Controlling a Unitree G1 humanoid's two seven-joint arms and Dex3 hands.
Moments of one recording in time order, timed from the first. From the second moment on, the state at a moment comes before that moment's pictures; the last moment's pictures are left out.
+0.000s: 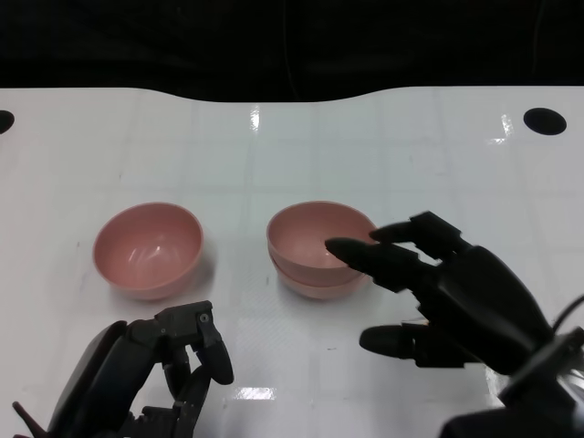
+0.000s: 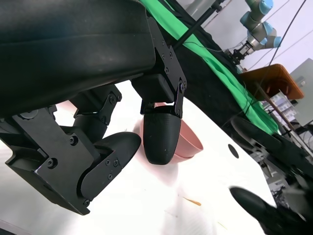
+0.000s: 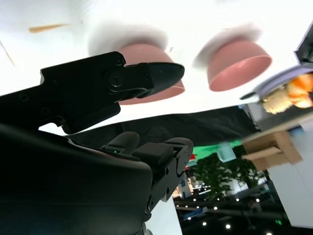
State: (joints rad) left arm 0.26 0.21 -0.07 -0.17 0.26 -0.36 -0.10; right arm -0.11 -0.36 0.34 -0.06 -0.65 -0.35 -0.09
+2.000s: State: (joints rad) left arm 0.14 0.36 0.04 -0.45 0.84 -0.06 -0.12; right arm 0.06 -0.29 0.15 -0.03 -0.48 -0.52 -0.08
